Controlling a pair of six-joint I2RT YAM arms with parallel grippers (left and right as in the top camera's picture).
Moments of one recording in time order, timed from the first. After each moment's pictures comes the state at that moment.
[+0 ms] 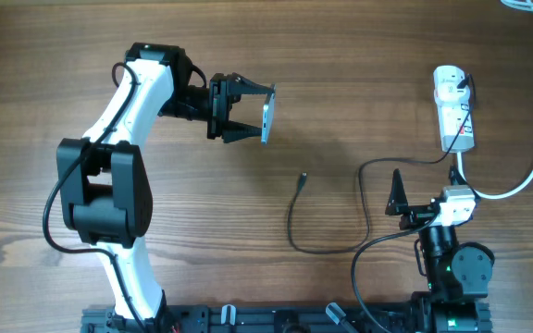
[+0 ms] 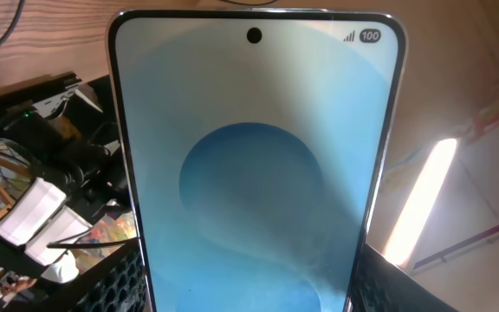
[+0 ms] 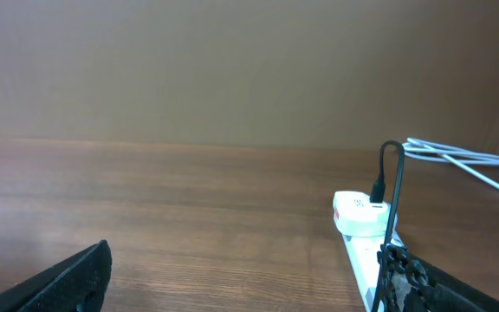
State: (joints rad) left arm -0.14 2.08 1.66 -1.50 1.52 -0.46; right arm -0.01 0.02 0.01 0.00 -0.07 -0.02
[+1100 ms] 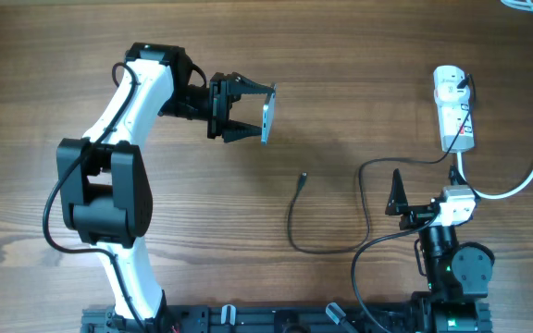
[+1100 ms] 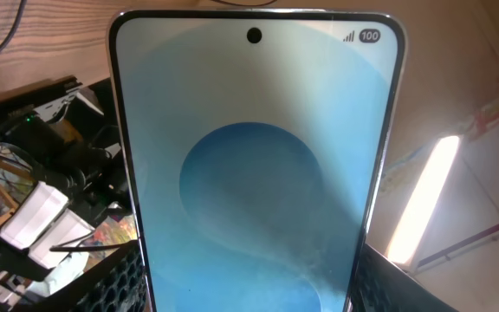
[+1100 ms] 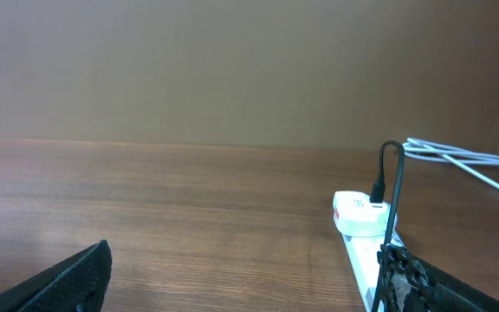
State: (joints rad) left arm -0.14 2.08 1.66 -1.48 1.52 -0.46; right arm -0.01 0.02 0.01 0.00 -0.07 -0.02
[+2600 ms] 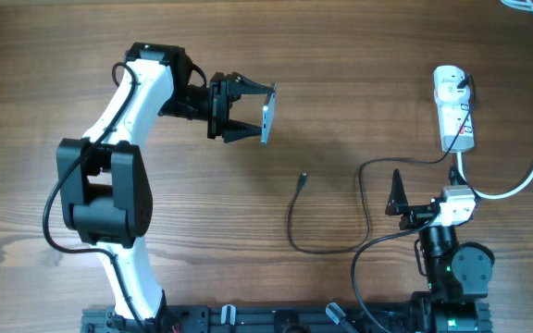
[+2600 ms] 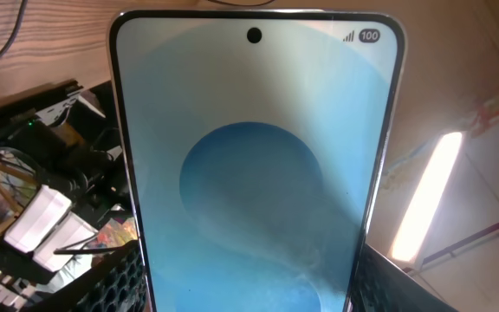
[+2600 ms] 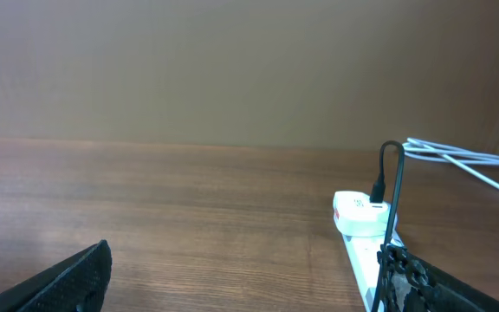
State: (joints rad) left arm -0.14 2.08 1.66 -1.48 1.52 -0.44; right arm -0.01 0.02 0.01 0.00 -0.07 -0.02
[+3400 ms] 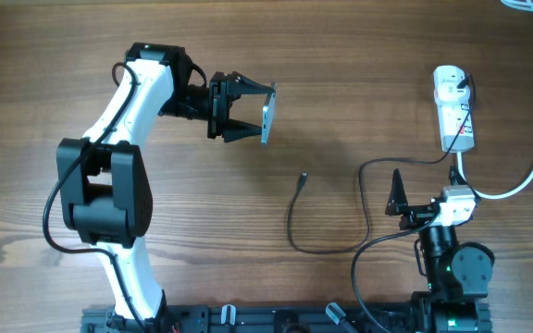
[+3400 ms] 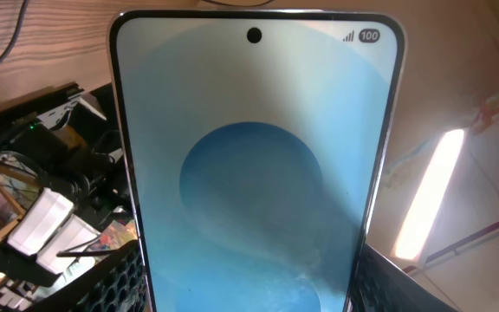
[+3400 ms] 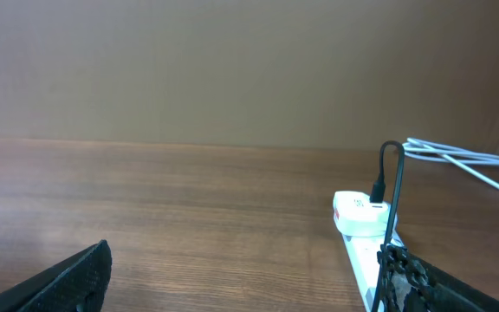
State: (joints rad) left arm -0.14 2.08 1.66 -1.48 1.52 -0.43; right arm -0.01 0.02 0.01 0.00 -0.07 -0.02
